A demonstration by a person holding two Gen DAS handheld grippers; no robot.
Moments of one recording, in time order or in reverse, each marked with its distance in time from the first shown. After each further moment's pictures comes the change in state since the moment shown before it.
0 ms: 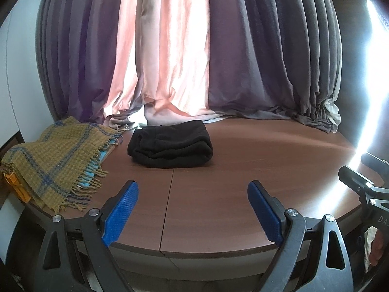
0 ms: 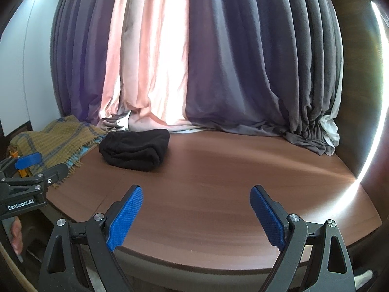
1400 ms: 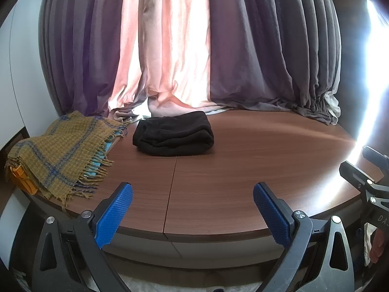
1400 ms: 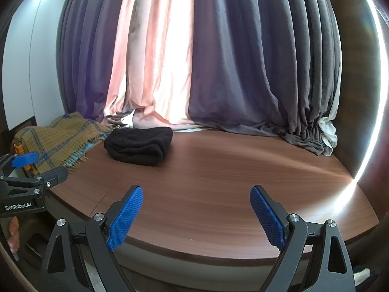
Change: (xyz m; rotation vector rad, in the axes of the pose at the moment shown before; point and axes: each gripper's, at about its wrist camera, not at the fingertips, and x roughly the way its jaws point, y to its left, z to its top) left arm -0.024 -0.008 -0.015 0.006 0.040 0.026; right arm -0.024 0.002 -0.013 -0.024 -0.009 0.010
